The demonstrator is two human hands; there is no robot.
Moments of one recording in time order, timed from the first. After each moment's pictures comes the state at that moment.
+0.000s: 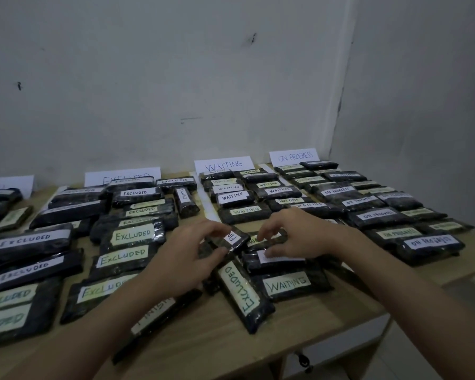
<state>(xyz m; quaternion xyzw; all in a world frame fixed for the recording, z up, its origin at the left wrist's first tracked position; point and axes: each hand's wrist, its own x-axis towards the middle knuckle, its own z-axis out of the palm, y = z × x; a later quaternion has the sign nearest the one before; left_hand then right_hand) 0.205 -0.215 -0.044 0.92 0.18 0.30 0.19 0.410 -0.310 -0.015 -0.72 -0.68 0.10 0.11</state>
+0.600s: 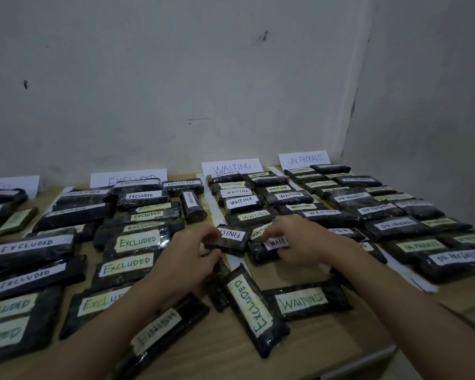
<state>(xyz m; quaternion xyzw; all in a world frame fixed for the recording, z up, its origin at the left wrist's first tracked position) 0.215 -0.185 -0.055 0.89 0.28 0.29 0.20 0.414 -0.280 -0.029 -0.75 -0.65 0.05 0.06</state>
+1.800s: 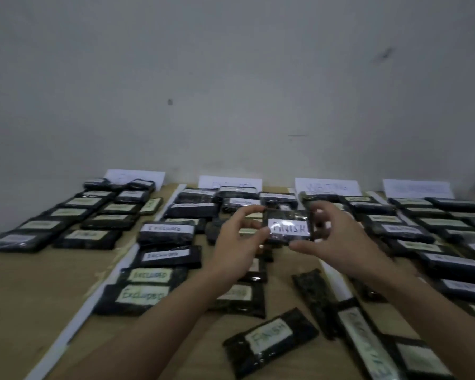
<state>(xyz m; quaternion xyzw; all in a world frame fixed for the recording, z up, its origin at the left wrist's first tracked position) 0.149 -0.162 -0.032 0.67 0.33 0.47 0.47 0.308 -0.226 -0.003 -0.68 -0.58 0.17 0.41</state>
